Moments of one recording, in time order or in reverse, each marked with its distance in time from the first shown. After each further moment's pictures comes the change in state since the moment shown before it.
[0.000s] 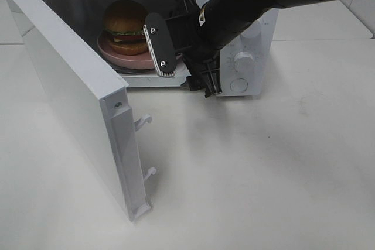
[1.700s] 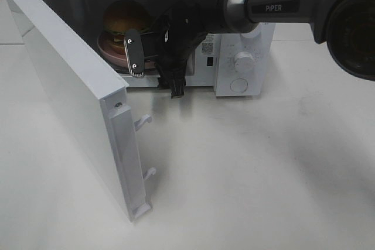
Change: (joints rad) left arm 0.000 0.000 0.000 0.000 0.000 0.000; right arm -0.032 0.468 -0.522 0.058 0.099 0.056
